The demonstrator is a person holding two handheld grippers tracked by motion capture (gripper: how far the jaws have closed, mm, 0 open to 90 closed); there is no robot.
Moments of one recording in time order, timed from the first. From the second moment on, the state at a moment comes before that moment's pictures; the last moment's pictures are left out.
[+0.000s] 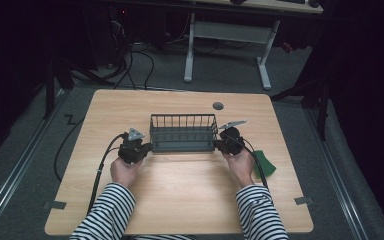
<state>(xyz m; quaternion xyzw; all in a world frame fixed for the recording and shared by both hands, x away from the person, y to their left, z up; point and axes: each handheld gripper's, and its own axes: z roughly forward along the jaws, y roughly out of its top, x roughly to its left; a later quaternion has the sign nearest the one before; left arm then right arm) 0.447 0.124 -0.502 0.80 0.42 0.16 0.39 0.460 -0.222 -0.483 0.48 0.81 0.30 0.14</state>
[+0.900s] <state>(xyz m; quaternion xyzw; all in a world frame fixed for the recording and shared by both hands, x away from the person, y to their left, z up) 0.455 0.073 -0.509 0.82 0.39 0.14 0.40 0.415 -0.266 -0.485 0.50 0.81 0.28 0.15</state>
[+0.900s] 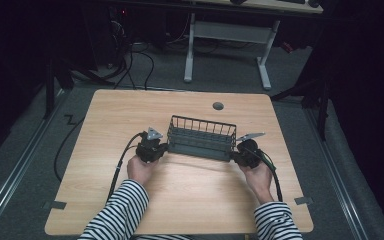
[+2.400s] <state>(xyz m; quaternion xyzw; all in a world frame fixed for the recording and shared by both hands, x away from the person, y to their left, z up) 0.414 0.172 -0.517 0.78 0.47 0.19 0.36 0.376 -0.329 -0.478 0.53 0.75 0.32 0.23</state>
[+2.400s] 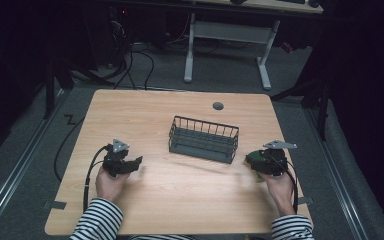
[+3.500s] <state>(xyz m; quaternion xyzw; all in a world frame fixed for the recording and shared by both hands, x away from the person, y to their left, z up) 0.411 0.186 -0.537 0.78 0.48 0.21 0.35 0.389 -0.354 -0.485 0.54 0.78 0.25 0.19</state>
